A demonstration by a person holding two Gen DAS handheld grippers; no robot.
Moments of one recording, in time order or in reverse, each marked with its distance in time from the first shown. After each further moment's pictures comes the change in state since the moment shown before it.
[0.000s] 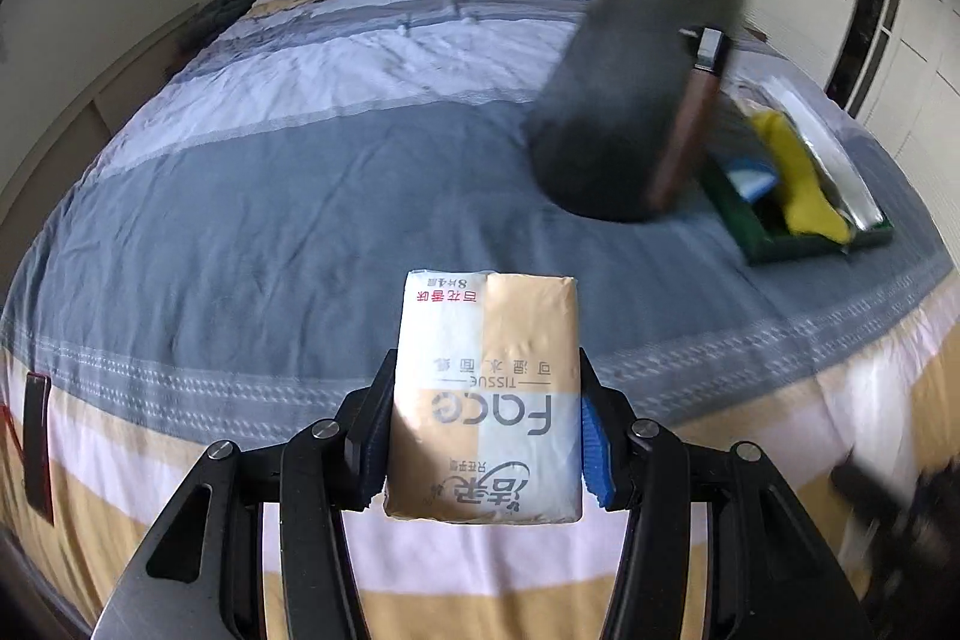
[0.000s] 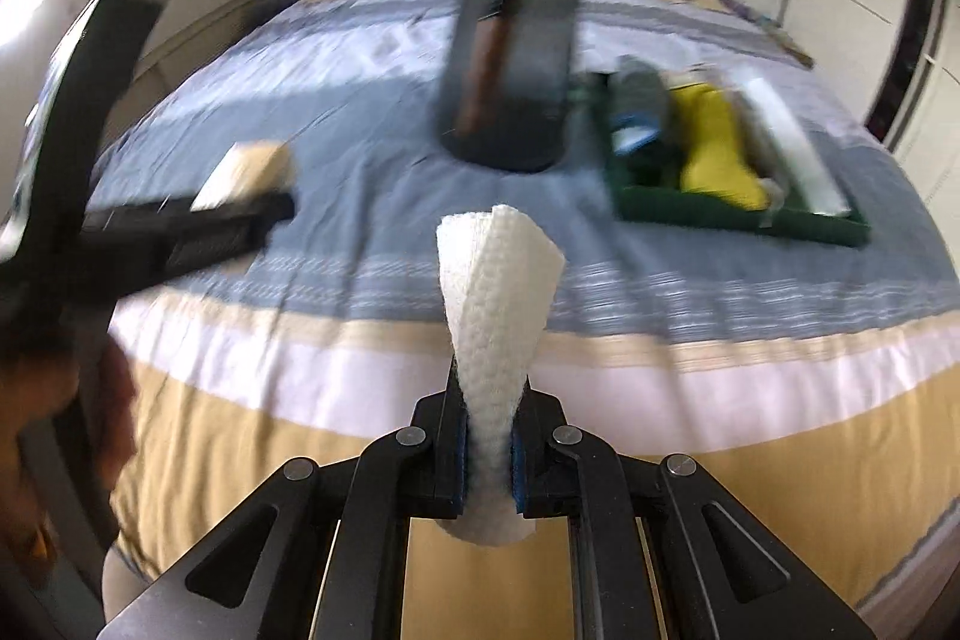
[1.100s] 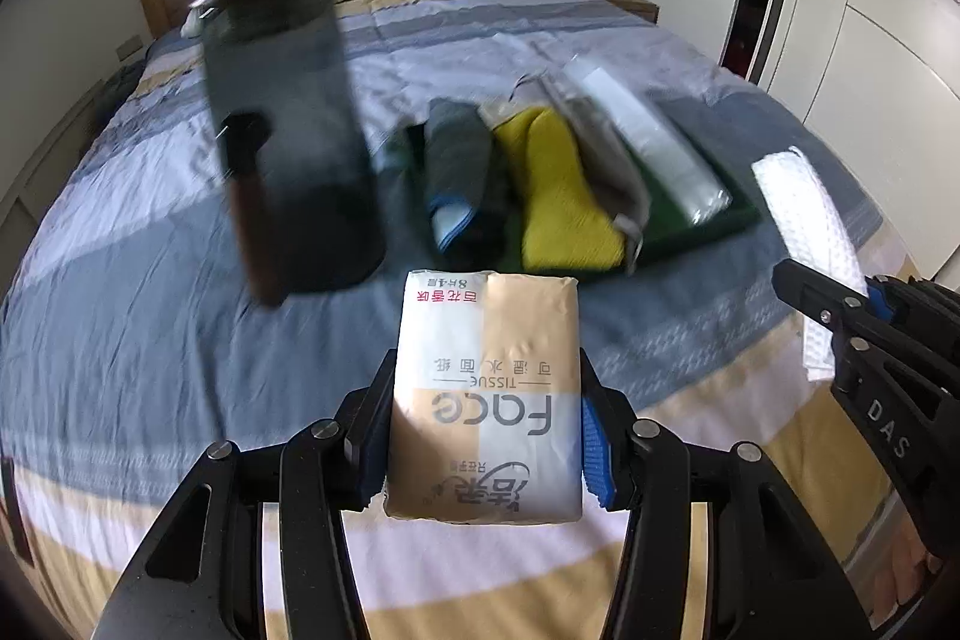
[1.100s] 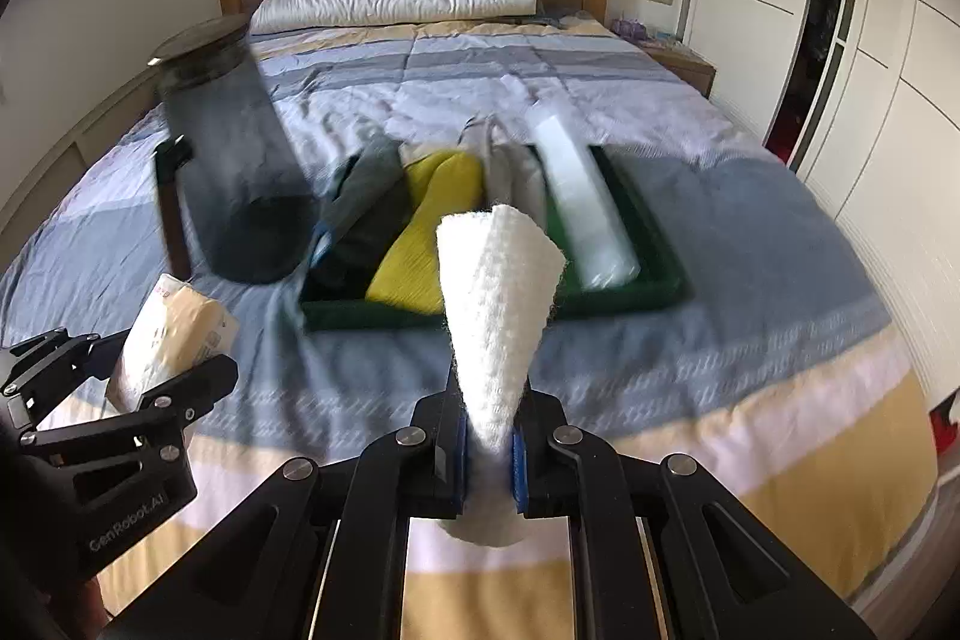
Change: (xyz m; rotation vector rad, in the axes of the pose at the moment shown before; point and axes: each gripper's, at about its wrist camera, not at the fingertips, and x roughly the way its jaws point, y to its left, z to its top) left arm -0.013 -0.208 0.045 0.160 -0.026 -0.119; right arm -0.014 -0.186 0.043 0.087 -0.102 -0.141
